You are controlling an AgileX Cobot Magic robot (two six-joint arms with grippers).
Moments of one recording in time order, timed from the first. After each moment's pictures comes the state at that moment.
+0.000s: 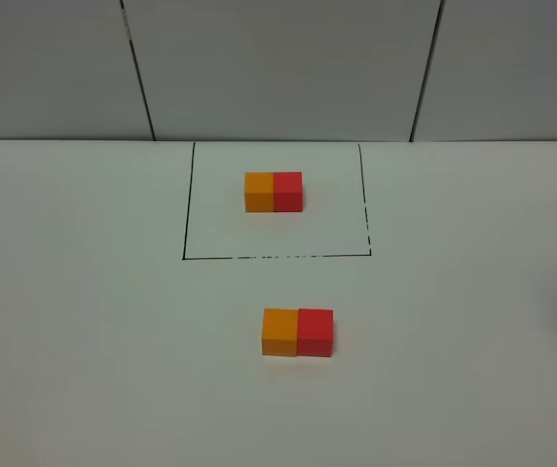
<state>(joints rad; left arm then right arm) -0.02 0.00 -0.50 -0.06 1.04 -0.05 -0.16 1.53 -1.36 0.08 1.19 -0.22</state>
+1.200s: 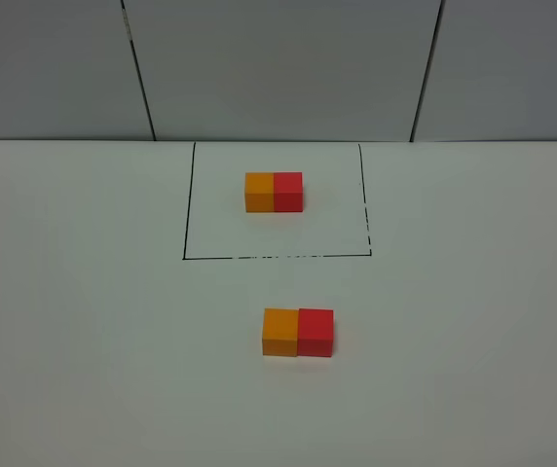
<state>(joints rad) -0.02 0.00 -0.50 -0.06 1.04 -0.05 -0.11 0.18 -0.52 0.07 1.09 -0.13</state>
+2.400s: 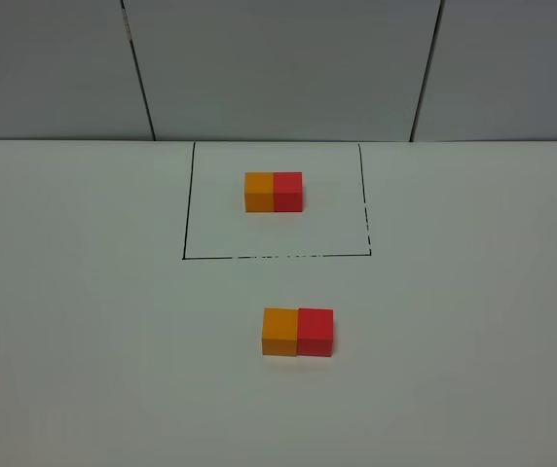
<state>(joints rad) -0.02 0.00 -0.50 -0.06 1.04 -0.05 -0.04 0.05 -0.52 0.01 1.10 -0.11</state>
